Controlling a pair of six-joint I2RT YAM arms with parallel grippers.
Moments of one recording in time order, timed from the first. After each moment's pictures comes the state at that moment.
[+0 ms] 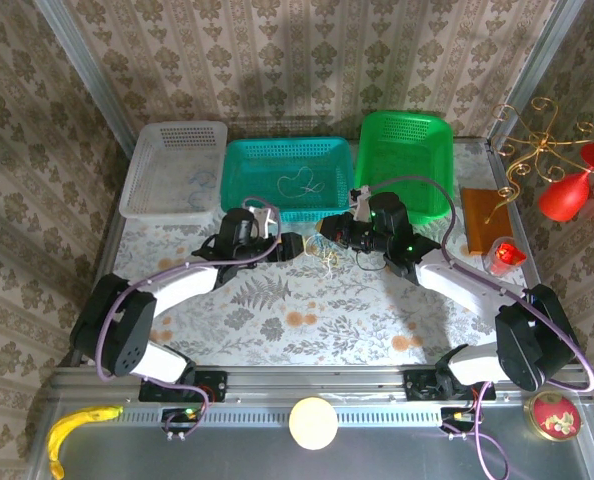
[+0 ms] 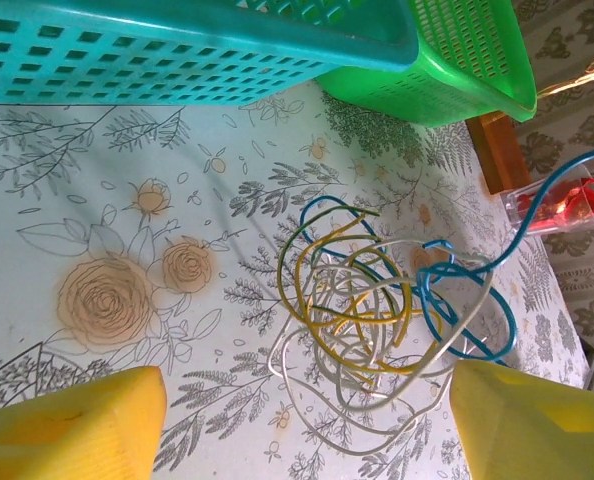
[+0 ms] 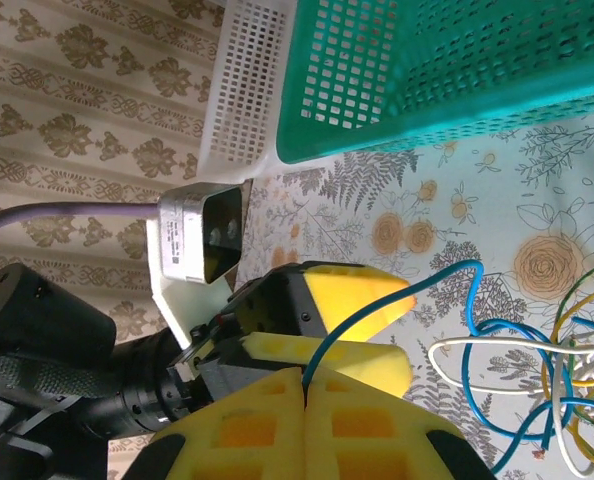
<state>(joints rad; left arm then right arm) -0.58 1.46 0.71 0.19 0.45 -0.60 0.52 1.36 0.83 0.14 -0.44 0.96</state>
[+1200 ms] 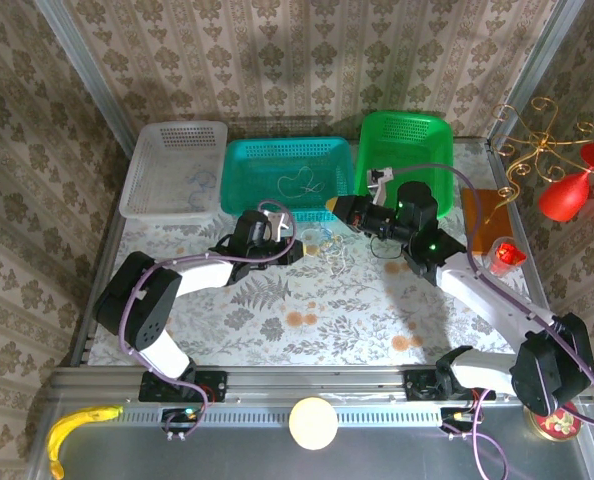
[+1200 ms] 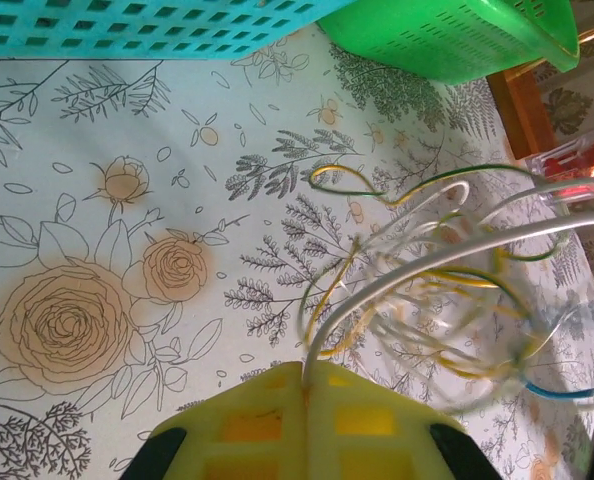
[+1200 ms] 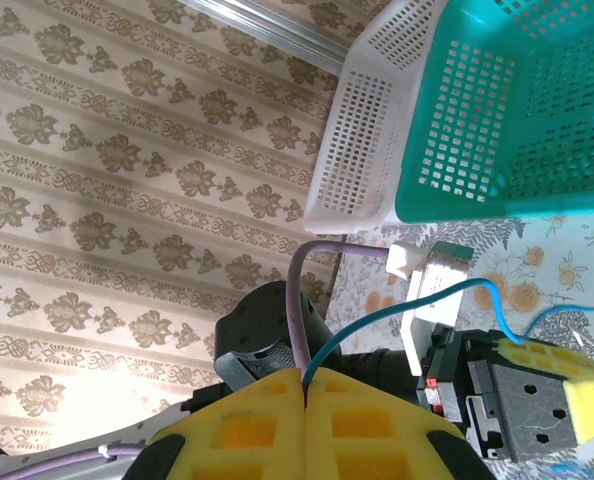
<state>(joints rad) -0.61 1.63 0.74 0.27 0.47 -0.56 0.44 1.22 0.87 0.18 -0.52 1.03</state>
